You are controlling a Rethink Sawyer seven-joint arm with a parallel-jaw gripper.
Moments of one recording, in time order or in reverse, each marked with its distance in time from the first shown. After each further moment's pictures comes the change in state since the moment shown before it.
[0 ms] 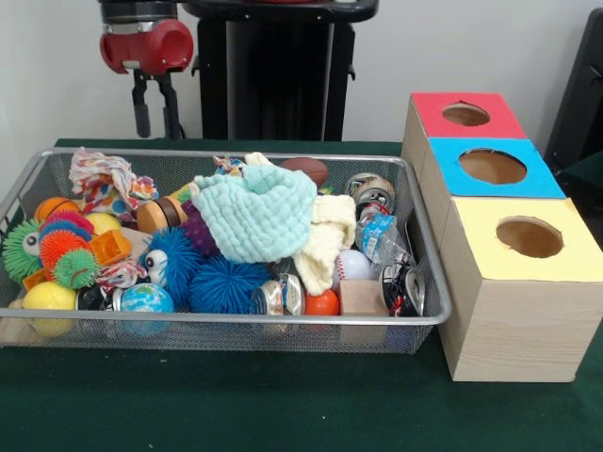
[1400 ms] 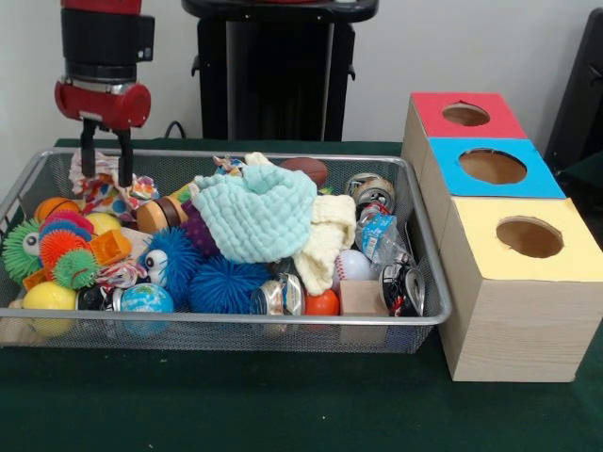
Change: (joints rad) arm 0.103 0.167 -0.169 -0.221 -0.389 0.034 0.000
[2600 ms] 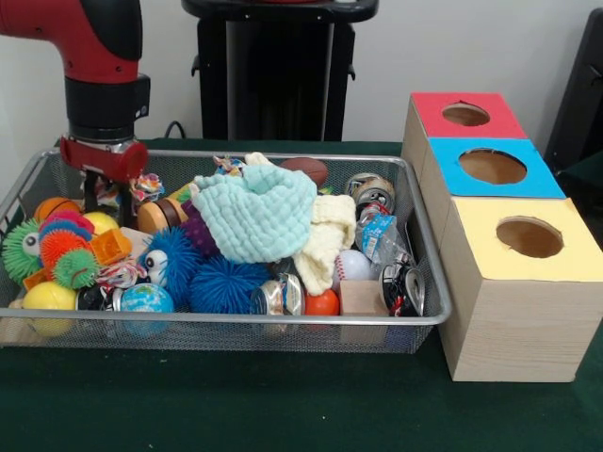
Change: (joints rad) arm 0.035 0.205 -0.108 -0.124 -0.048 -0.056 0.000
